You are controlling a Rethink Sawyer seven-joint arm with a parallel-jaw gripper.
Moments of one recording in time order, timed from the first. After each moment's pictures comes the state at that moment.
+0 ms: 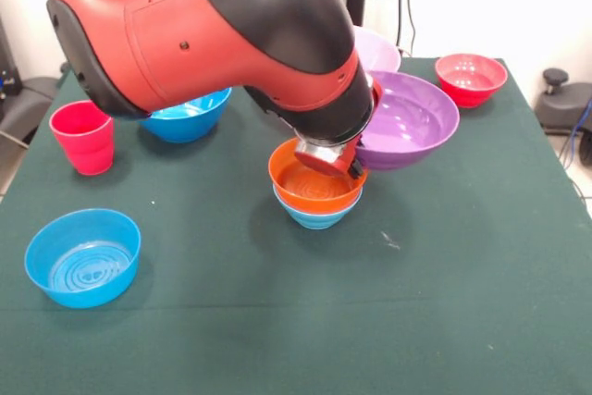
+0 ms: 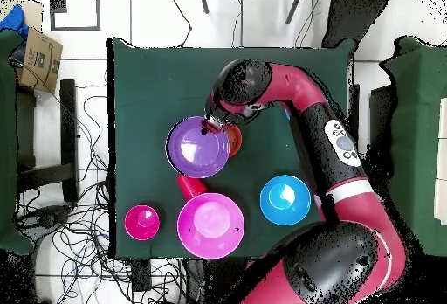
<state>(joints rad) -0.68 -0.27 0.80 1.22 -0.48 1.34 0.79</state>
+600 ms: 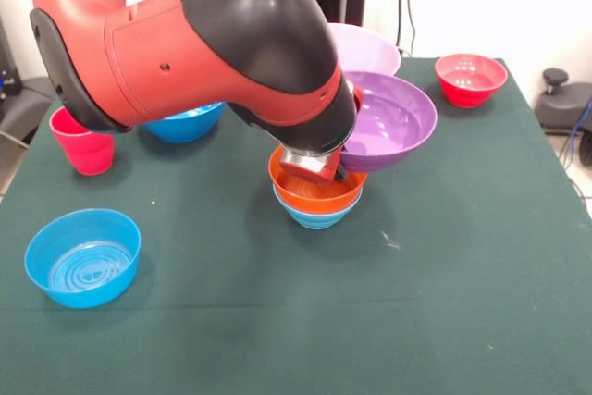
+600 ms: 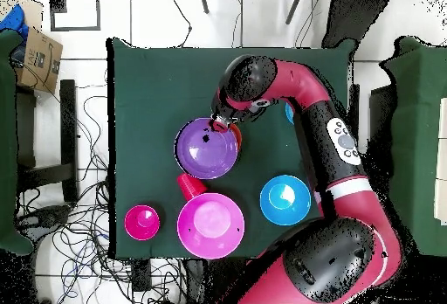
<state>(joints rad) -0.68 -0.24 0.80 1.16 -0.51 1.41 0.71</state>
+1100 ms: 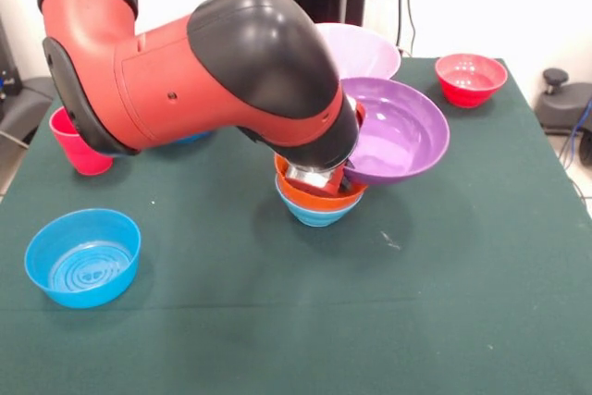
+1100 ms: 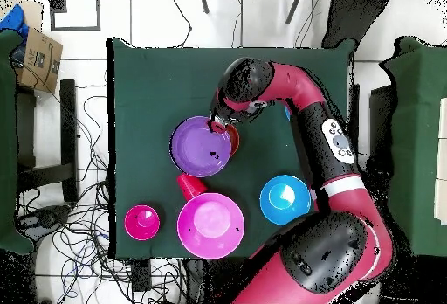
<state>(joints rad) -0.67 -0.19 0.80 1.13 -0.52 1.41 0.71</state>
